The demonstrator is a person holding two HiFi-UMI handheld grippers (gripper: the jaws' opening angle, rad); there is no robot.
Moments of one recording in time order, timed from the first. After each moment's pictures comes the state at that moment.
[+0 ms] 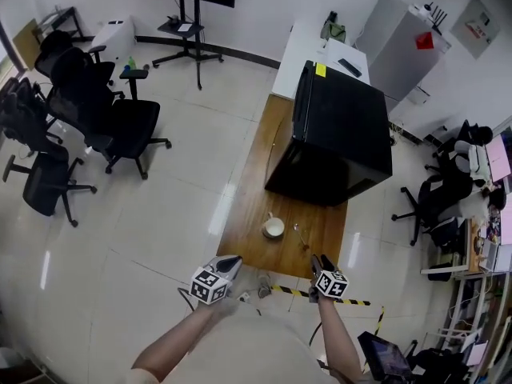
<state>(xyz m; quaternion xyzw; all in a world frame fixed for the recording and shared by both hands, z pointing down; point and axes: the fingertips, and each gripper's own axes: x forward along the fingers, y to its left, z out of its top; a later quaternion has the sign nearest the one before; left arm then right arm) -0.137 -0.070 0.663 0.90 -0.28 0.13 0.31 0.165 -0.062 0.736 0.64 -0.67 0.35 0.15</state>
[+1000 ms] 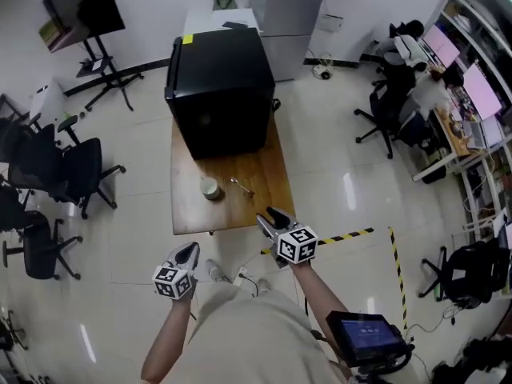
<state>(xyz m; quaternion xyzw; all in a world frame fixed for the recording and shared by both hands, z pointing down) -0.115 0.029 0.645 0.91 -0.28 0.17 0.25 0.117 0.027 0.601 0.57 -0.78 0.26 0.00</state>
